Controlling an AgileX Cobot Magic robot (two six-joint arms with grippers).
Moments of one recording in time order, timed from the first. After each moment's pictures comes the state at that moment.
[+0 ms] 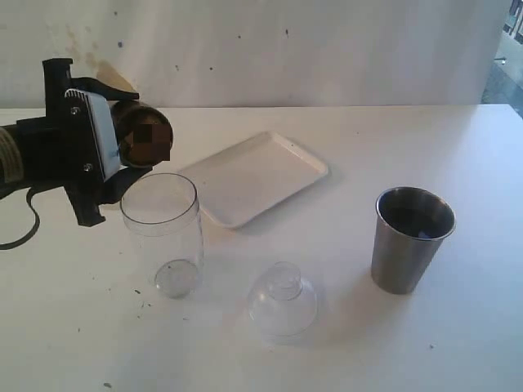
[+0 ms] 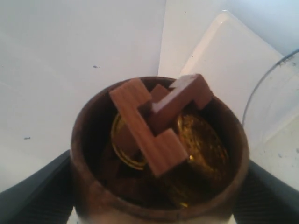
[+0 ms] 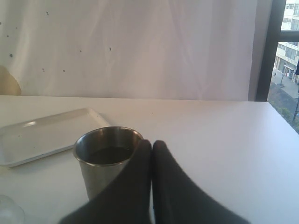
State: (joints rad) left arm -0.28 1.47 -0.69 0.82 -0.49 0.55; right arm 0.01 0.00 0.00 0.01 0.10 0.04
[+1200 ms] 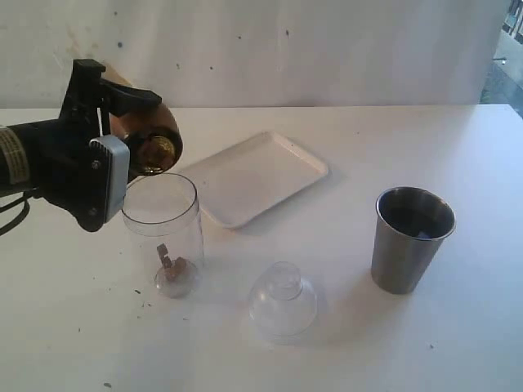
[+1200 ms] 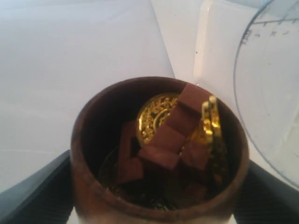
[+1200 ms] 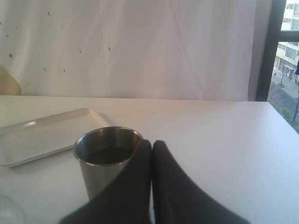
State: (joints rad) left arm -0.30 1.47 -0.69 0.82 -0.52 1.01; right arm 0.01 0.00 0.00 0.01 0.10 0.04
